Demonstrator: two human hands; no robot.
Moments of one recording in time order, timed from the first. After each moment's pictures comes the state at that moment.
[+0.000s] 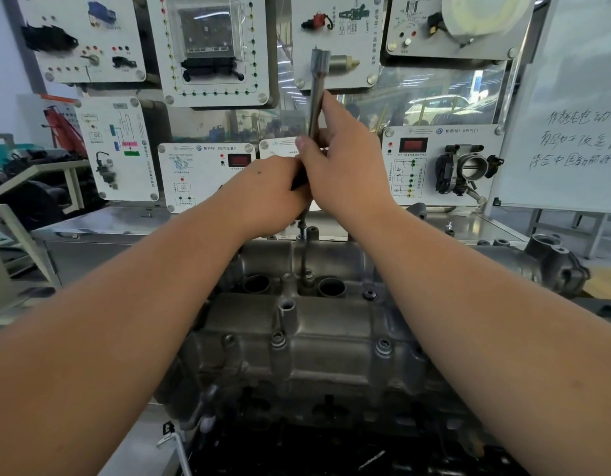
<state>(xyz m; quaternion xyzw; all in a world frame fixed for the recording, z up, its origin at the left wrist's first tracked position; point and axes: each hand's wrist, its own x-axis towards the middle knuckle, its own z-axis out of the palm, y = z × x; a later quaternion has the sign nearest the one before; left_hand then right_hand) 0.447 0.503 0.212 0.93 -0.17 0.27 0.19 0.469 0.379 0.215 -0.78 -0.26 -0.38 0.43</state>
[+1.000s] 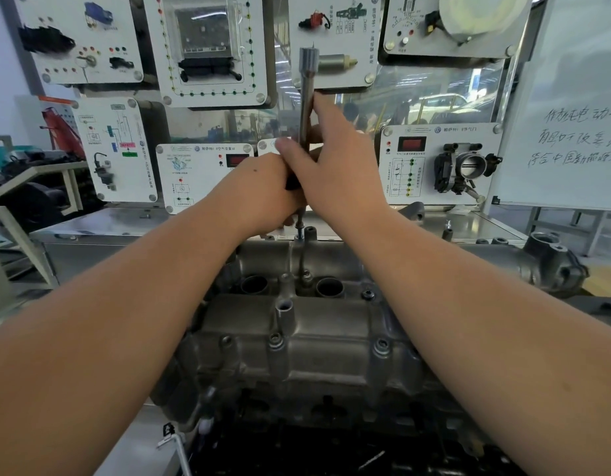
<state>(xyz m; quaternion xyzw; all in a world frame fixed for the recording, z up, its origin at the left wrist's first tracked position) 0.450 0.504 0.214 0.94 -0.16 0.26 0.18 0.461 0.383 0.212 -0.78 -0.27 -0.38 0.42</state>
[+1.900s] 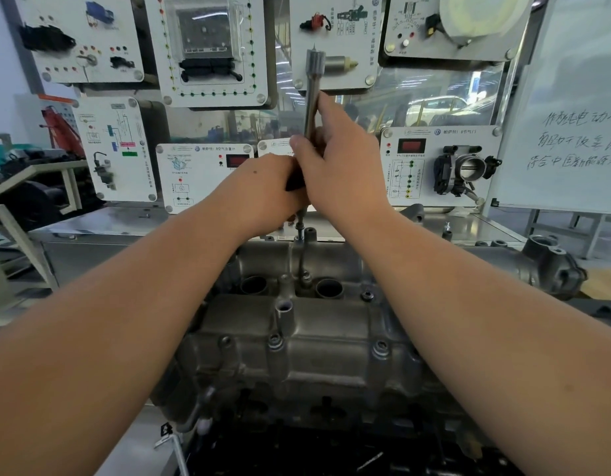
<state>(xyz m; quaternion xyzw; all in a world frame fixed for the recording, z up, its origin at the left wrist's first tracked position) 0.449 0.504 0.212 0.93 -0.18 0.27 0.20 0.467 0.382 0.214 -0.77 -0.25 -0.39 0.44</state>
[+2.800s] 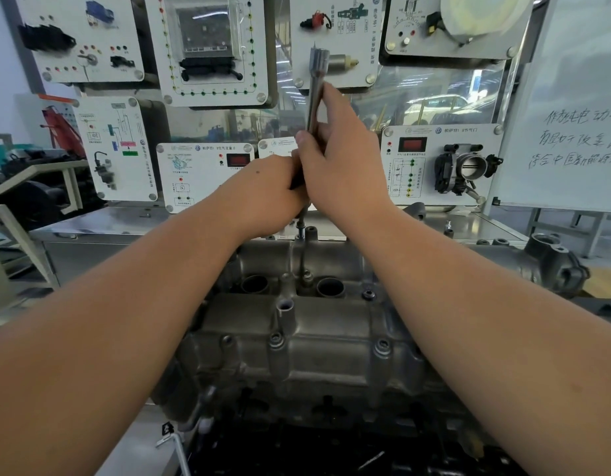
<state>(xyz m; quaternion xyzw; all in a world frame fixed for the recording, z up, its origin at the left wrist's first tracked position) 0.449 0.504 0.212 0.93 -0.18 0.27 0.20 0.462 0.383 0.214 -0.76 -0.26 -0.37 0.47</state>
